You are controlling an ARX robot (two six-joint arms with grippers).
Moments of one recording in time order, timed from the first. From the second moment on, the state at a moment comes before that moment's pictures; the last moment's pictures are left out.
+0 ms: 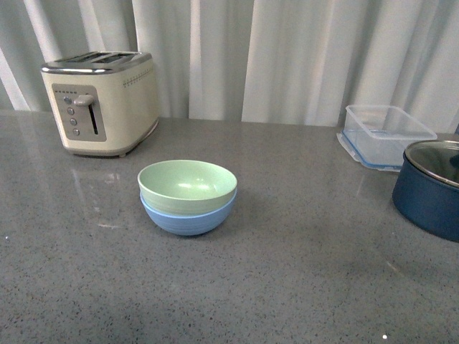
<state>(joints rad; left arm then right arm) 0.00 0.00 0.02 0.00 0.00 -0.01 0.15 1.12 0.32 0.78 0.15 0.00</state>
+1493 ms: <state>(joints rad) 0.00 0.00 0.02 0.00 0.00 -0.01 0.00 0.30 0.00 0.31 0.00 0.00</state>
